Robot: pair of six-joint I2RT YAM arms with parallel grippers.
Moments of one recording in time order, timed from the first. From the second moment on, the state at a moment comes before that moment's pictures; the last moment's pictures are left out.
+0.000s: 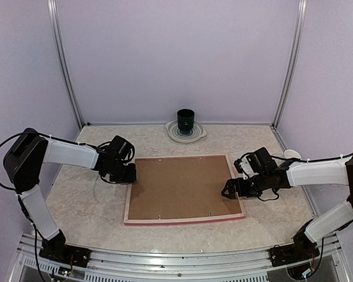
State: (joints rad) left arm -0.56 1.77 0.97 -0.25 -0.08 -0.52; right arm 0.57 1.40 0.64 -0.21 -0.18 0.43
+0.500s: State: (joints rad) left arm -0.53 1.75 0.96 -0.21 -0.04 -0.52; right arm 0.57 1.40 0.64 -0.21 -0.18 0.43
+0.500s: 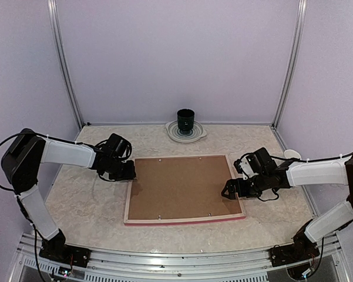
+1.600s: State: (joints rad) left arm -0.55 1.78 0.98 -0.24 -0.09 -0.51; right arm 0.57 1.41 0.64 -0.21 -0.18 0.43
